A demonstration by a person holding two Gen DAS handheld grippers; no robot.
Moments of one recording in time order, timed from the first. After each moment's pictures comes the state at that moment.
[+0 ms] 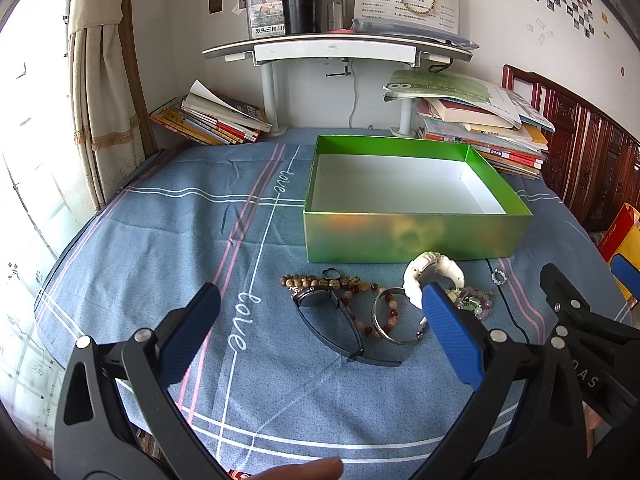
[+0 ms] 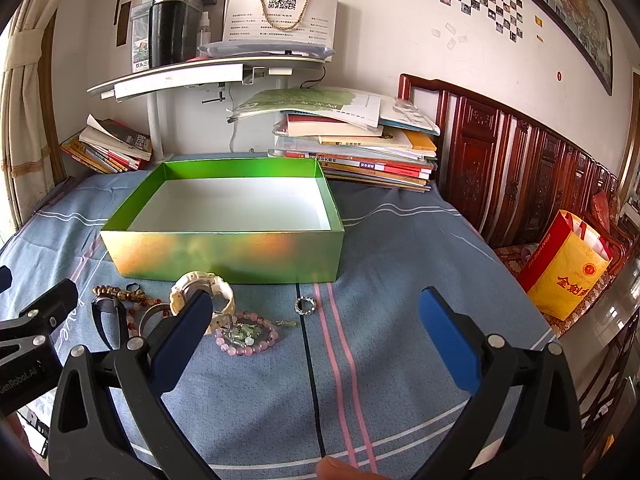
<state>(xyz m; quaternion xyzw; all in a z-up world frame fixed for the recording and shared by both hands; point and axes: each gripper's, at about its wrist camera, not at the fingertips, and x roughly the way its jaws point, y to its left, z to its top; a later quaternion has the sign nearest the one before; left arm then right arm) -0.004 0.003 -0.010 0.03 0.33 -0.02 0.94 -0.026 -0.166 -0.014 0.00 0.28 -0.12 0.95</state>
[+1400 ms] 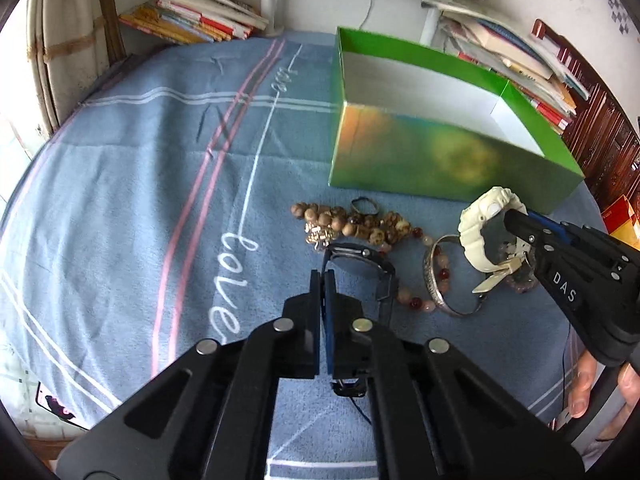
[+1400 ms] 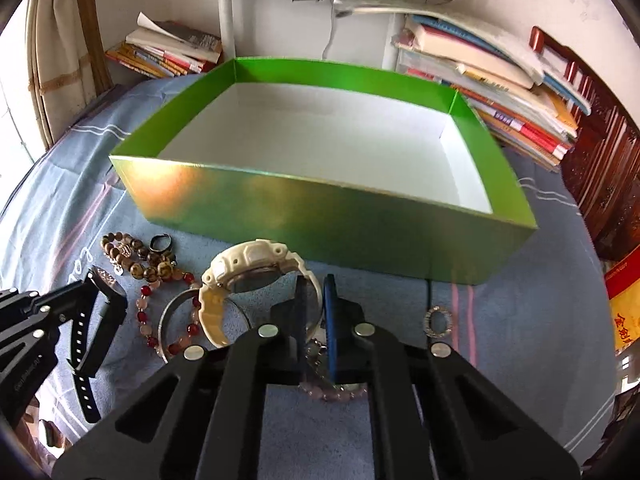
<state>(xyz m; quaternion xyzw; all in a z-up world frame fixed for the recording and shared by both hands) 0.057 0.044 -0.072 -0.02 0.47 -0.05 0.88 0.085 -0.118 -0.065 -0.04 0.43 0.02 0.90</state>
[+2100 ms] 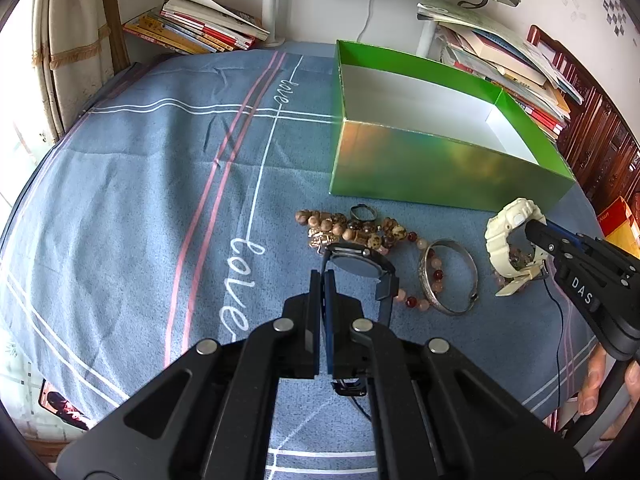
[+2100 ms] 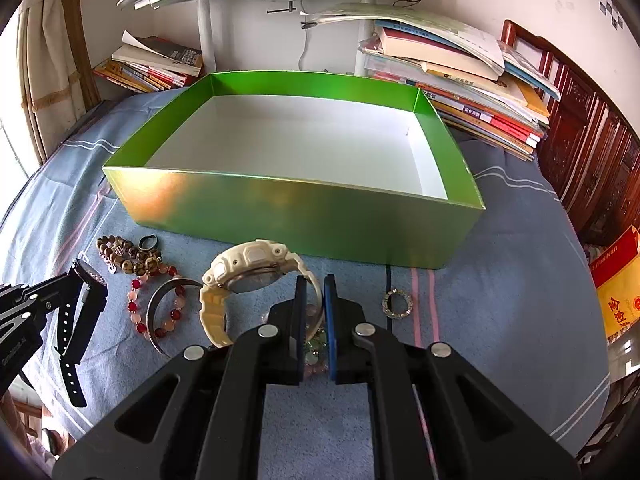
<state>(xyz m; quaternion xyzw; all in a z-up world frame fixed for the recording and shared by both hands) 0.051 0.047 -0.062 -0.02 0.46 -0.05 0.89 0.066 -0.140 -0.059 -0.02 0.42 0.00 0.91</state>
